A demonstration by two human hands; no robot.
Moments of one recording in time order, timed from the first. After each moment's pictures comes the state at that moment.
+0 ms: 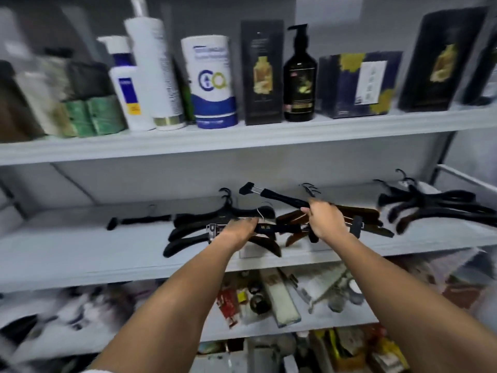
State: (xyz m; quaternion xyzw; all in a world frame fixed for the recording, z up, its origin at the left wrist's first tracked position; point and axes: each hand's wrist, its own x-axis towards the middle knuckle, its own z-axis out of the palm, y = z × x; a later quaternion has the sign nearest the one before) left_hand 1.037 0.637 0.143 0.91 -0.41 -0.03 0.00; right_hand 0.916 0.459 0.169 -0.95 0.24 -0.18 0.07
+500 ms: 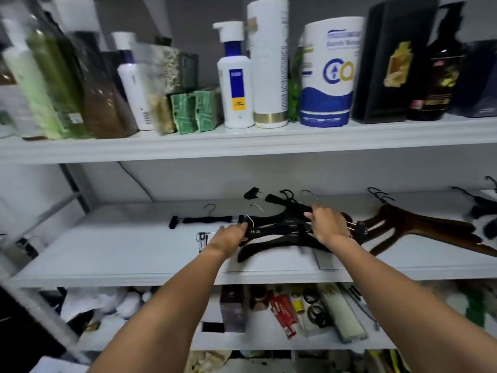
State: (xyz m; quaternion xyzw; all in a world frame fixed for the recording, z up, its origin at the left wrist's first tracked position) left_hand 1.181 0.847 0.123 0.93 -0.36 -0.01 0.00; right_hand 1.071 0.630 0.156 -0.97 0.20 -0.15 0.06
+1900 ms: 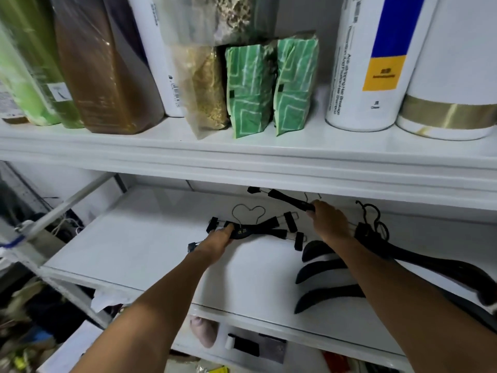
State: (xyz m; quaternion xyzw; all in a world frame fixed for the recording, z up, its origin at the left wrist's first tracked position) left_hand 1.411 0.963 0.027 0.96 -0.22 -0.03 0.18; right_hand 1.347 0.676 0.087 -0.98 0.11 -0.08 0.15
